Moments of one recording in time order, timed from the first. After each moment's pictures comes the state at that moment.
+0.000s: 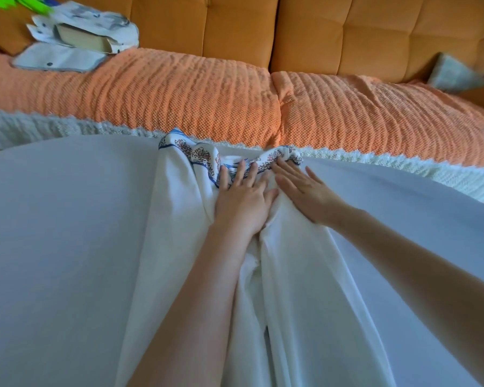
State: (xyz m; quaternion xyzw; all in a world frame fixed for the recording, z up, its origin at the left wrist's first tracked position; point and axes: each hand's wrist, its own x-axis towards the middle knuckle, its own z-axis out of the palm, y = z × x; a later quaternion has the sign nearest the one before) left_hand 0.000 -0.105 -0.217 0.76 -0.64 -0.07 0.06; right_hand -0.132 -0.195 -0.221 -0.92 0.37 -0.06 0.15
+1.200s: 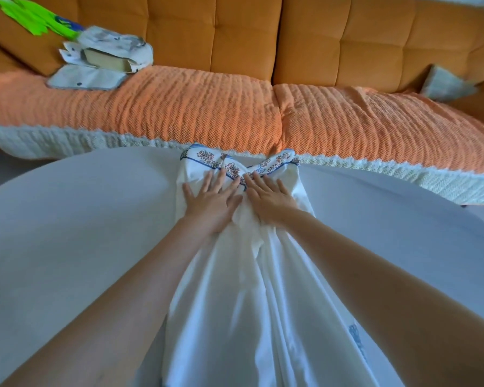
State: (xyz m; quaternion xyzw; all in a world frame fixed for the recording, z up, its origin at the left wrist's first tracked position) left_hand 0.059 -0.058 -0.214 0.79 -0.61 -0.11 0.07; right_hand -0.074 -0.125 -0.202 -0.90 0.43 0.04 0.09
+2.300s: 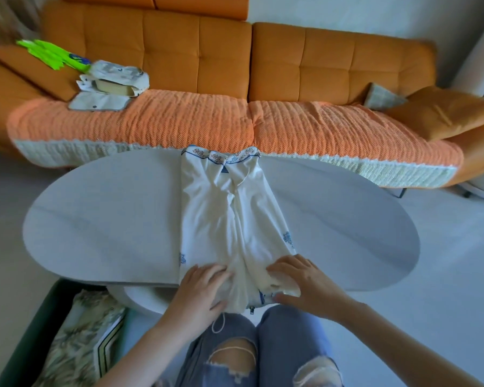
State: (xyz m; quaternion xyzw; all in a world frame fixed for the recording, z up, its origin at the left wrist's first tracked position) left_hand -0.067 0.262 -0.209 0.63 -0.76 -0.03 0.16; right_hand -0.310 0.149 -0.180 -0.93 0.31 -0.08 0.15
